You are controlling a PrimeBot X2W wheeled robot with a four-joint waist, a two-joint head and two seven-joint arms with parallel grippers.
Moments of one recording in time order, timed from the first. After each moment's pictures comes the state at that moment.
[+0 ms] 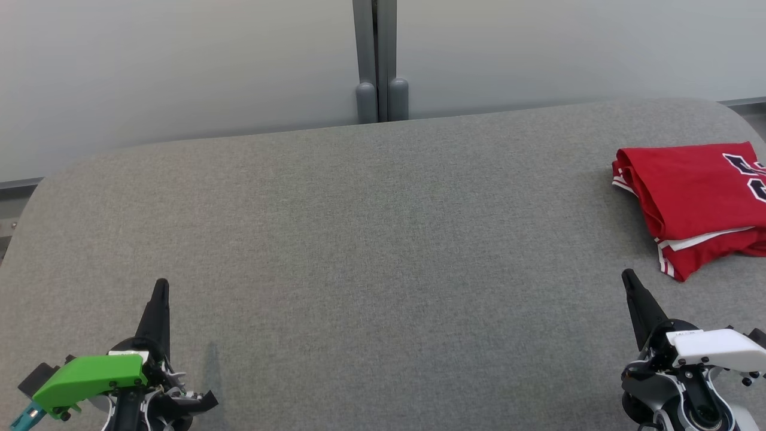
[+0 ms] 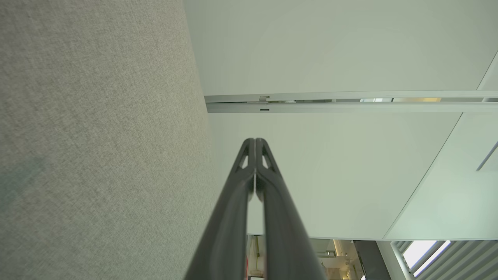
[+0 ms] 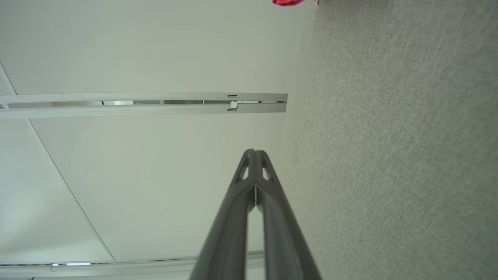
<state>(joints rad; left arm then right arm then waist) -0.10 0.05 0.11 0.25 -1.62 -0.13 0.11 -0.10 -0.05 -0.11 0.25 1.61 0.13 0.11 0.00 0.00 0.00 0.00</state>
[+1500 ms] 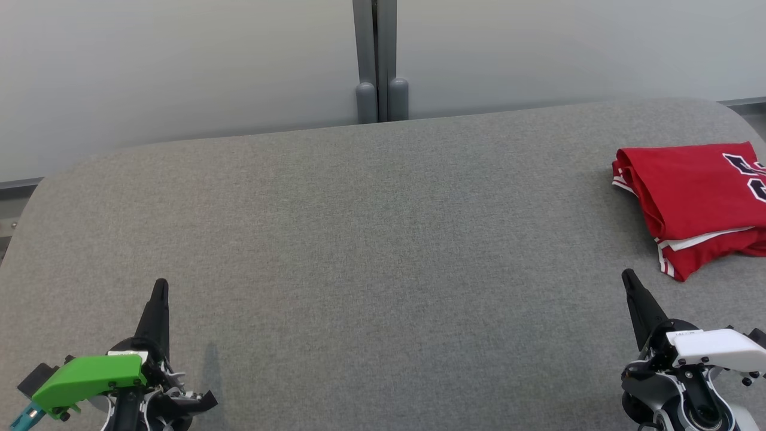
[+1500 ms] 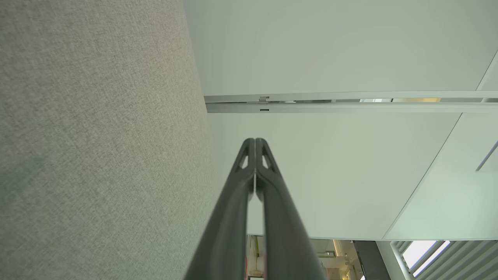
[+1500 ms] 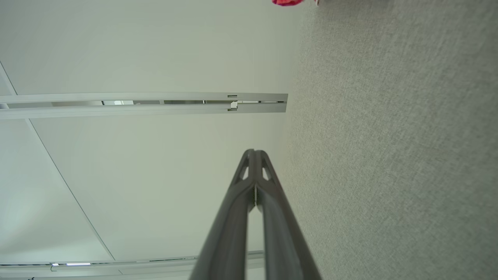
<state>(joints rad) -0.10 0.05 0.11 0.25 -1.62 -0.13 0.11 -0.10 -0.05 -0.11 0.25 1.61 0.13 0.11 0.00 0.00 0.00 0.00</state>
